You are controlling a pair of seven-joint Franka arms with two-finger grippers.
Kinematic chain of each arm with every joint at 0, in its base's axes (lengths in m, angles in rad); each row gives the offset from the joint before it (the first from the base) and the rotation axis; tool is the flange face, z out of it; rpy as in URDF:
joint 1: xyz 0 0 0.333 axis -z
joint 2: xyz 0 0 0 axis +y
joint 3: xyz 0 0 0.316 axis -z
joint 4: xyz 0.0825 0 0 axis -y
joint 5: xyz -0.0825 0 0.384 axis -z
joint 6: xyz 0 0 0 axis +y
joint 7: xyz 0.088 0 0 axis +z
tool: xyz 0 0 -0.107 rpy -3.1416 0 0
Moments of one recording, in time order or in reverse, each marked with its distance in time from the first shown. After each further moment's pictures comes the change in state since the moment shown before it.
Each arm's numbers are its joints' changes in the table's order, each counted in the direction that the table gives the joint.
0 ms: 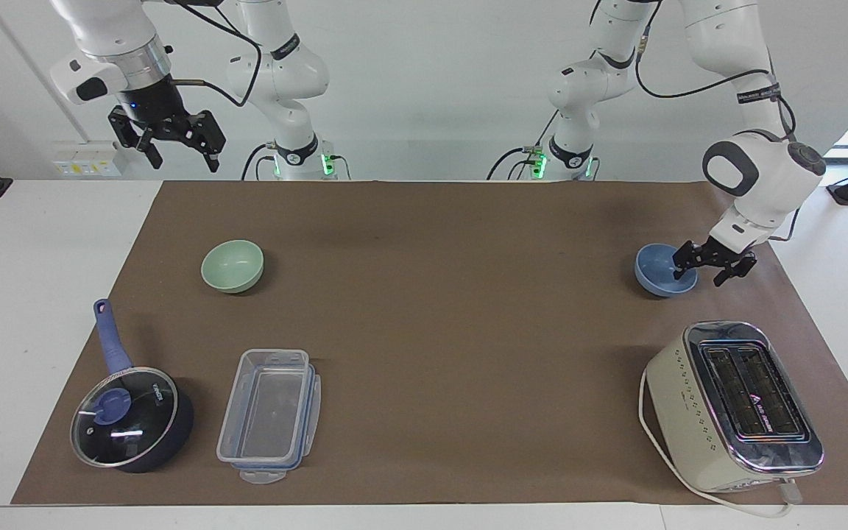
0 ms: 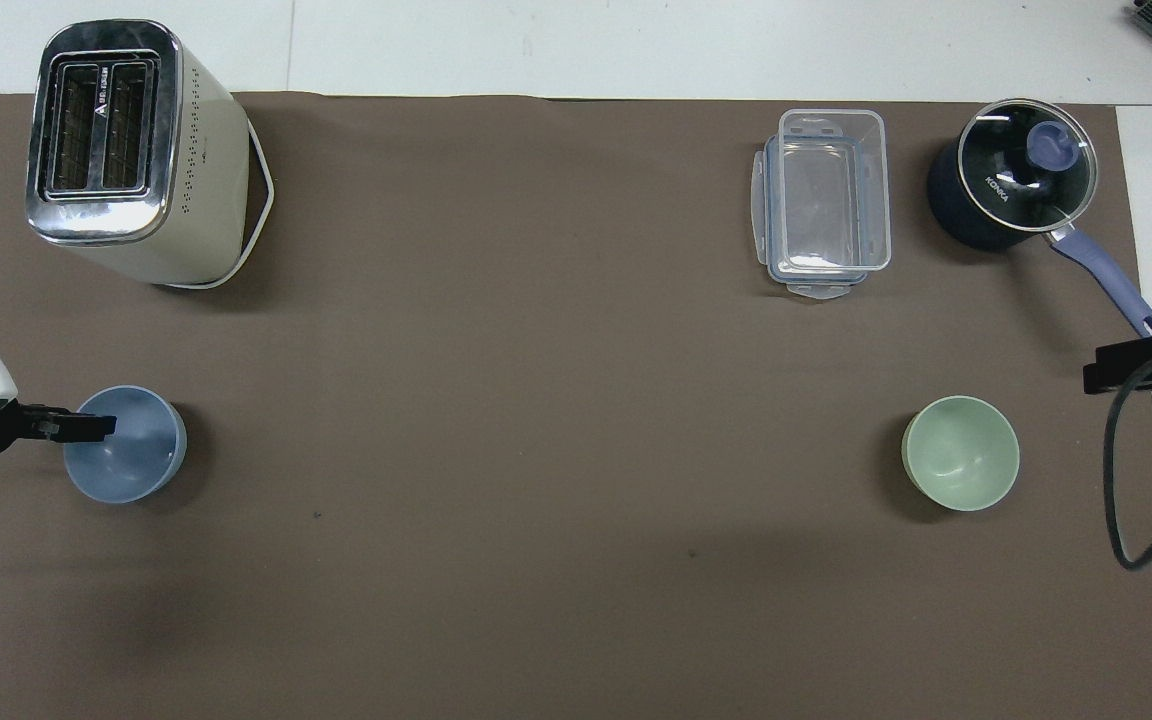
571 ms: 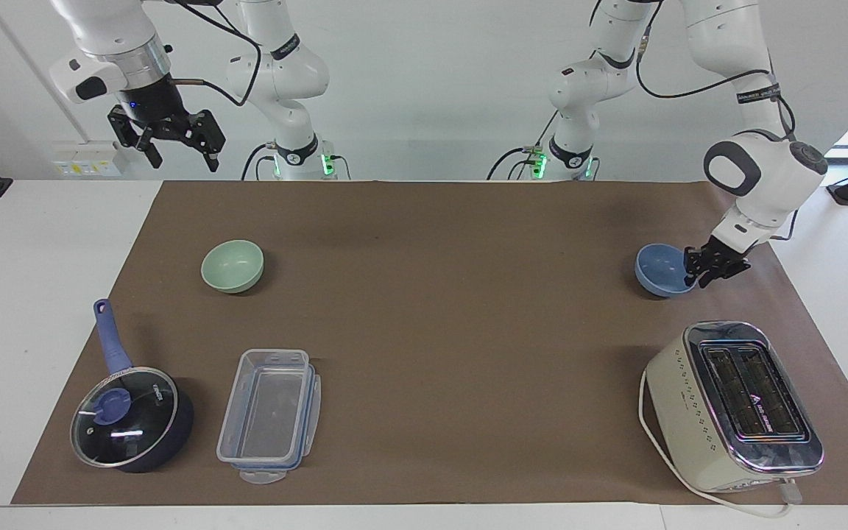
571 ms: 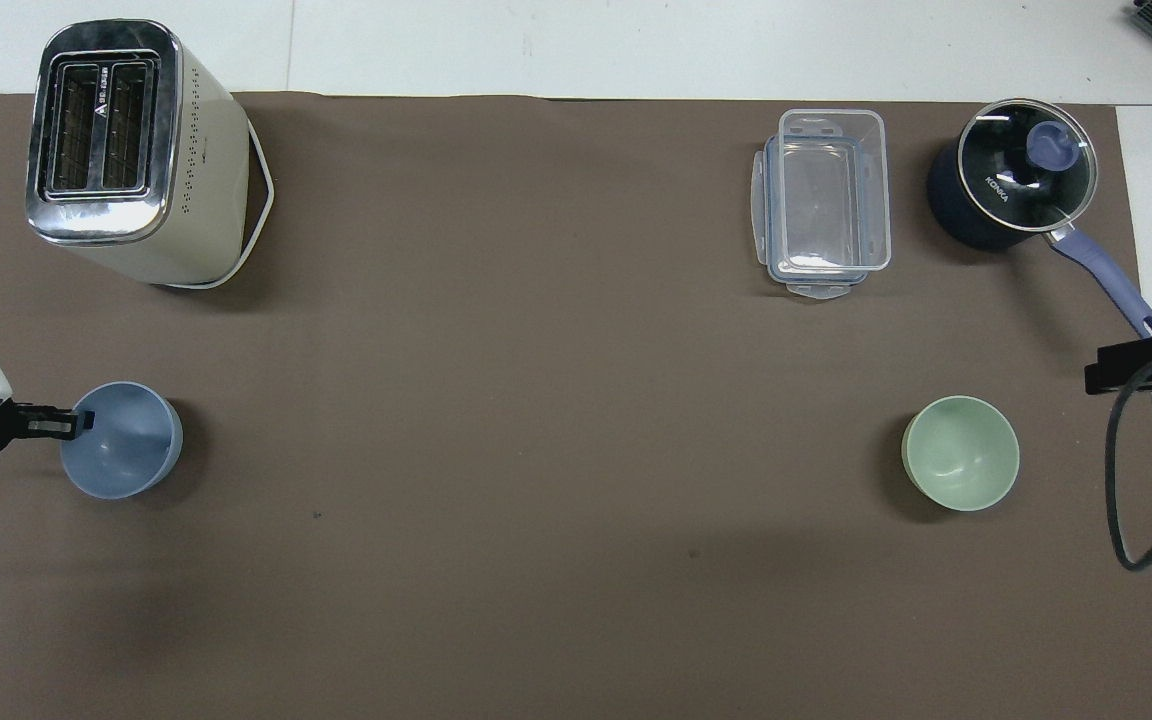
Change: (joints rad) left arm -0.007 0.000 0.000 0.000 0.010 -0.003 -0.002; right arm 0.000 -0.002 0.001 -0.001 0.000 0.000 0.000
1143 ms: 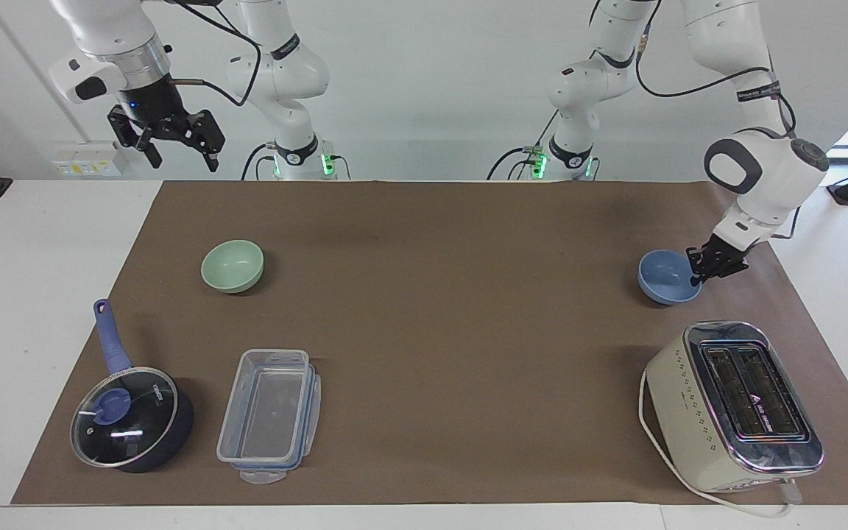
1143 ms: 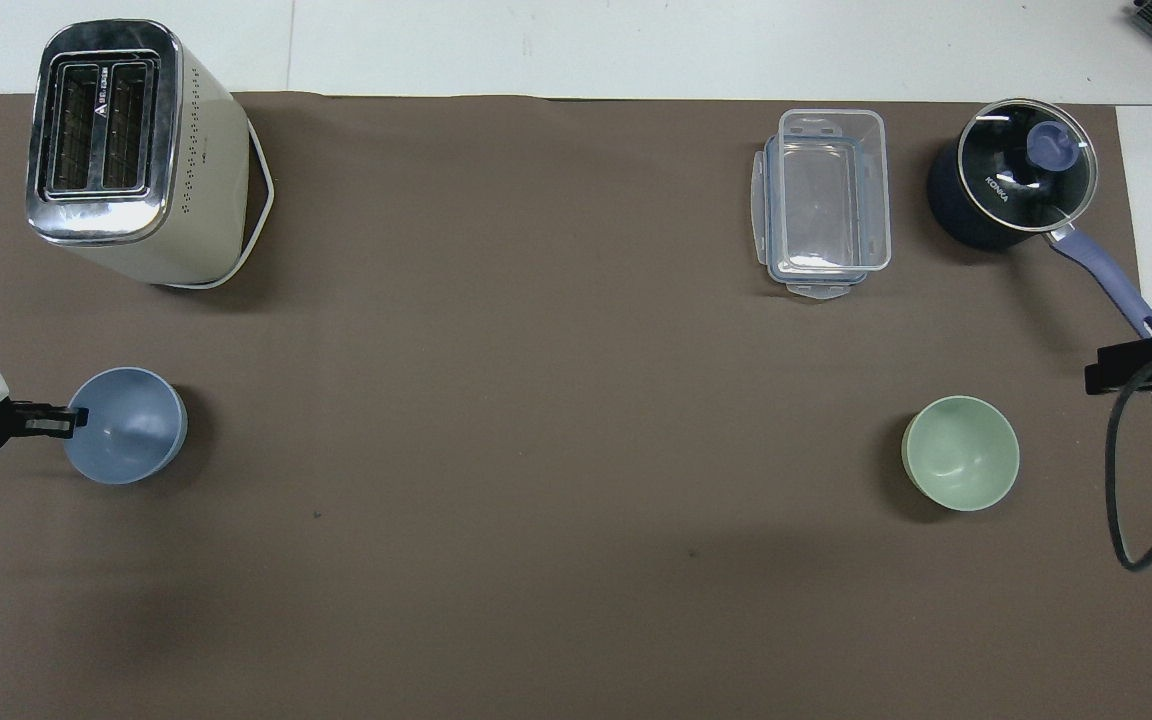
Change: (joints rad) left arm 0.000 -0.014 0.006 0.000 0.005 0.004 -0.006; right arm 0.000 0.000 0.000 -0.001 0.000 0.000 0.000
